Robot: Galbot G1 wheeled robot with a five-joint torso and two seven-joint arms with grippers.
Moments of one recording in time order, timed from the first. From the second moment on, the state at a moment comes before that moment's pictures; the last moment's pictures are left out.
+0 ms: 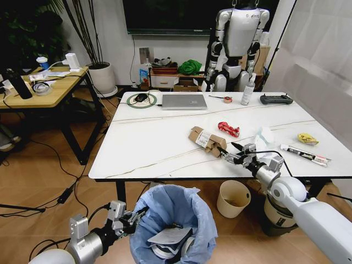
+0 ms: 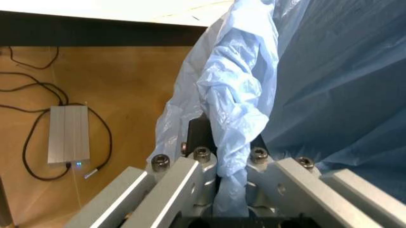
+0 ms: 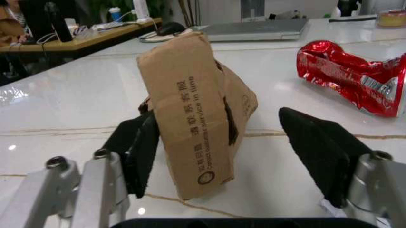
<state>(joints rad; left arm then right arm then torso) 1.82 -0.72 -0.54 -2.33 -0.99 0.31 0.03 -0.92 0.77 0.11 1.54 0.91 0.03 -0.30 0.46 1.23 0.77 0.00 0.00</state>
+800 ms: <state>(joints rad) 1.80 -0.73 -0.53 -2.32 -0.99 0.31 0.03 -0.91 0.74 0.11 1.60 0.92 0.03 -0.31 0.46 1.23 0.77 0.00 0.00</state>
